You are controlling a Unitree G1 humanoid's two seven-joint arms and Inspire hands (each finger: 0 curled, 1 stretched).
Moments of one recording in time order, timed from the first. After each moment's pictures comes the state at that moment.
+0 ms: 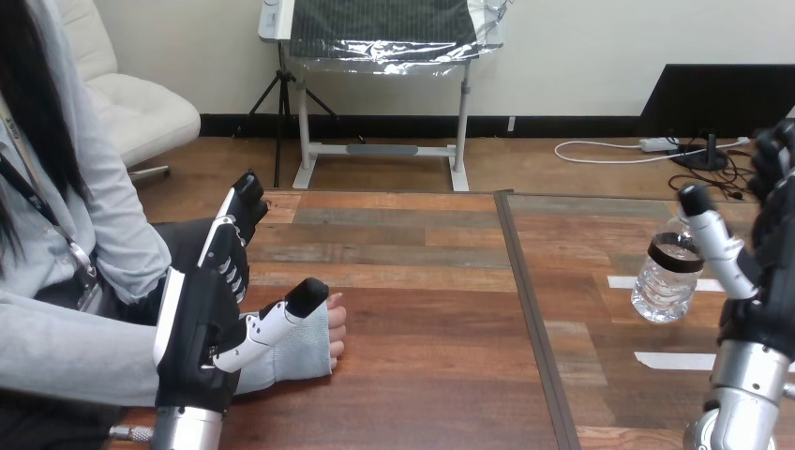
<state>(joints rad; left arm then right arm) -0.07 0.10 0.09 0.64 -0.11 -0.92 -0.20 -0.44 -0.24 -0.29 1.20 -0.04 -1.16 -0.28</state>
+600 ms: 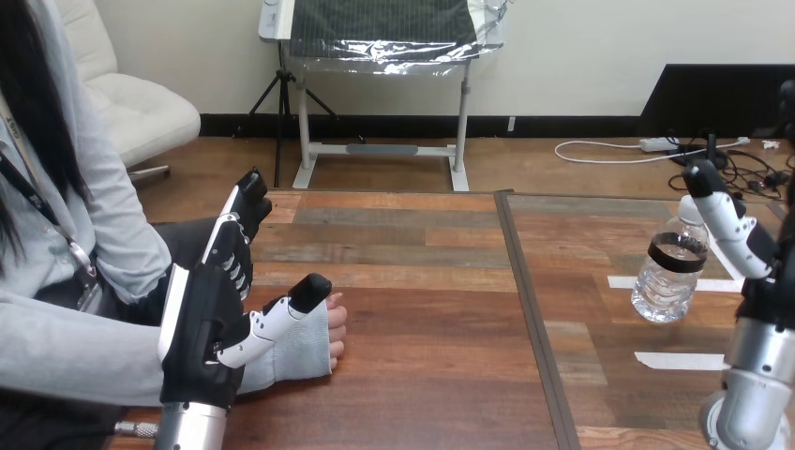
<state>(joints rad) -0.09 0.09 0.09 0.66 -0.11 -0.92 -0.20 -0.44 -0.31 -0.28 1.10 -0.36 -1.19 -0.61</state>
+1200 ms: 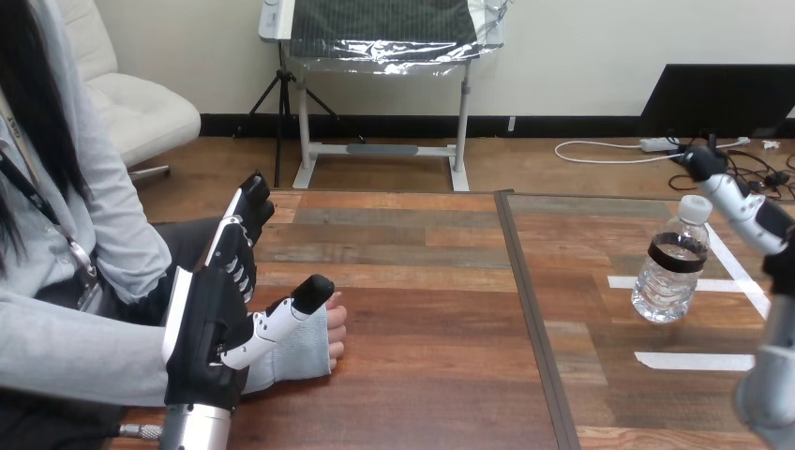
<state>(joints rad) -0.09 0.08 0.09 0.67 -0.11 -0.92 -0.20 -0.44 -0.46 -0.18 0.99 -0.63 -0.86 -0.89</state>
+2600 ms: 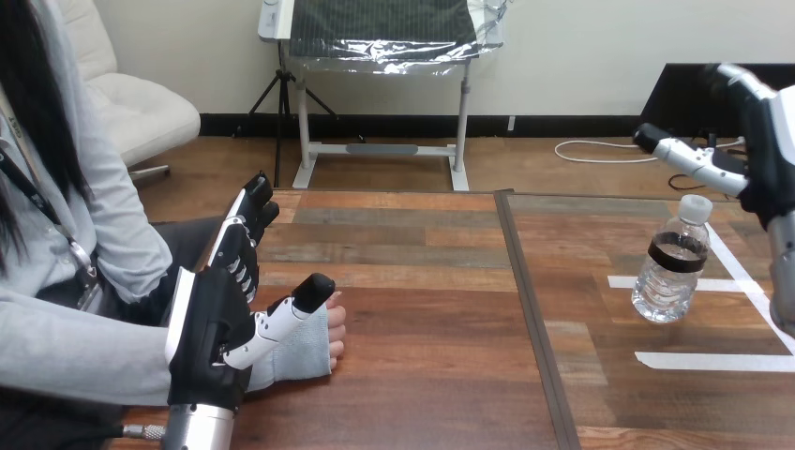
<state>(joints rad) -0.09 0.07 0.09 0.67 -0.11 -0.92 -0.20 -0.77 -0.61 0.05 1.24 -0.61 -0.47 -0.41</state>
